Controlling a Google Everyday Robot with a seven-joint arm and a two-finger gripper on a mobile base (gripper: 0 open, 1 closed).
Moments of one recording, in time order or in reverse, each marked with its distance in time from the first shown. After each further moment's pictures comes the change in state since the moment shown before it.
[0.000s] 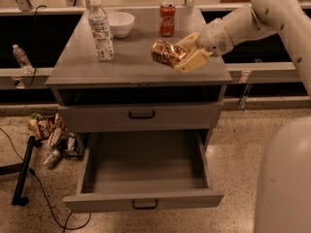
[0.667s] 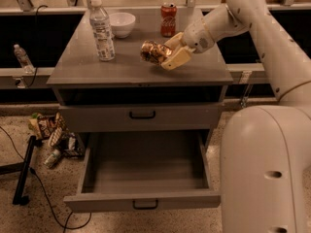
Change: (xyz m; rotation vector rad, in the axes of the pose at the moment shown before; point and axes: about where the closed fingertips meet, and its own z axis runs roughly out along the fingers) arm 0.001 -0.040 0.043 -0.034 0.025 0.037
